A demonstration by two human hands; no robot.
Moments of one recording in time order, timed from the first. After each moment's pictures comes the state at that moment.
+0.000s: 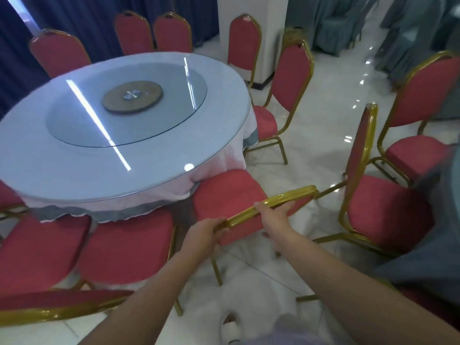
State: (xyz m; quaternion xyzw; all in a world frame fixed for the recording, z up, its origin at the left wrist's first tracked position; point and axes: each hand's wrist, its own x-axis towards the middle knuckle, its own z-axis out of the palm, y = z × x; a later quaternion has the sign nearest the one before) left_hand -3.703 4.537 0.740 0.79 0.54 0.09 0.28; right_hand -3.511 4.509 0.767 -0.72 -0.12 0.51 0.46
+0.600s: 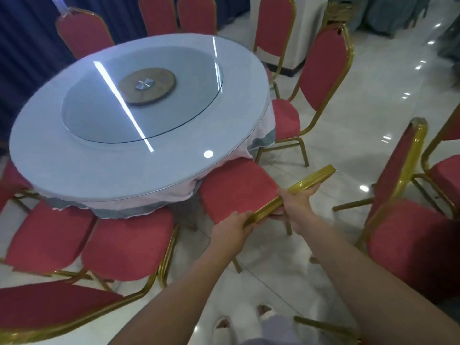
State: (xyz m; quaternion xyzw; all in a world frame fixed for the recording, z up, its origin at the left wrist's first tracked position) left_hand -3.562 4.615 0.751 0.77 0.58 0.05 0.25; right_hand -3.381 4.647 0.759 -0.68 -0.16 0.55 0.46
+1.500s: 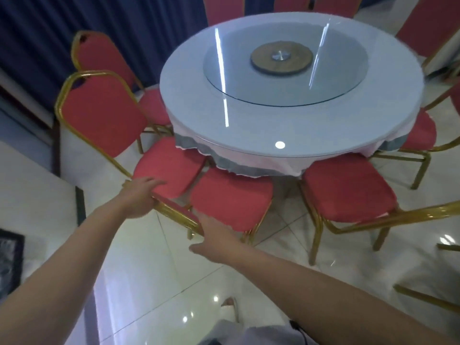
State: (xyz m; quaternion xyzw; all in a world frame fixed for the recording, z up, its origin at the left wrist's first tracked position) left_hand -4.163 4.488 0.815 0.60 0.78 -0.08 0.19; right_hand -3.922 4.475 0.761 -0.42 -0.80 0.43 0.01
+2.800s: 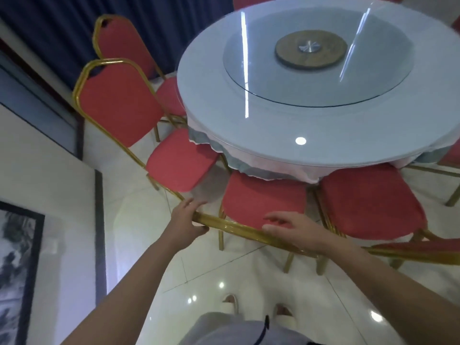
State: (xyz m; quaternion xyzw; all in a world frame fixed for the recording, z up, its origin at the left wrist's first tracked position) left_hand -4.067 4.487 0.742 0.49 0.79 0.19 0.30; right_hand -3.767 4.603 0.754 -0.40 -0.76 0.51 -0.02
